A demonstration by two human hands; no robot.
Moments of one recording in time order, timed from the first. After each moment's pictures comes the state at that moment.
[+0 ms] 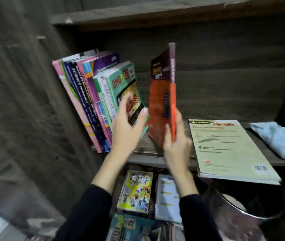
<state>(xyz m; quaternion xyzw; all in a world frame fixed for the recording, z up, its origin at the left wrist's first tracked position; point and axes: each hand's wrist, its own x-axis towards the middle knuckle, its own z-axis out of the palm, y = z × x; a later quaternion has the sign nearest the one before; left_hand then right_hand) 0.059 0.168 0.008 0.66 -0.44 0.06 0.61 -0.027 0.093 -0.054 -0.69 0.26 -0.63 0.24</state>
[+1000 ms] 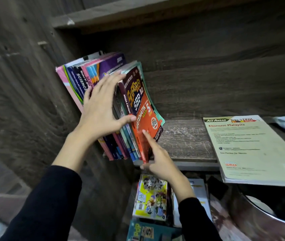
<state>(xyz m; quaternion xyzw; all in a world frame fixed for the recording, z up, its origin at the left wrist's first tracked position) 0.158 0.197 0.060 0.75 -0.57 0.26 0.22 0.037 0.097 -0.100 -0.82 0.19 -0.21 0.49</state>
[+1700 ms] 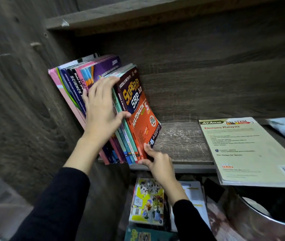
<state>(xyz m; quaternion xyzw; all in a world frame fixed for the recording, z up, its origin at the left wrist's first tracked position) 0.158 0.177 0.044 0.73 -0.53 0.32 0.29 0.045 0.090 -0.115 -0.83 0.32 -0.25 0.38</state>
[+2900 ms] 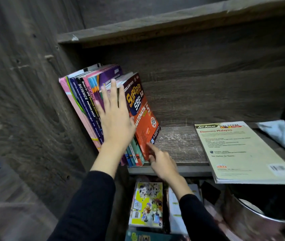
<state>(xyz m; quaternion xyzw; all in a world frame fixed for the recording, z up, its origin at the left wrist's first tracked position) 0.121 0.165 0.040 0.82 -0.43 0.31 0.21 0.031 0.093 -0.088 -0.87 0.35 -0.20 0.29</state>
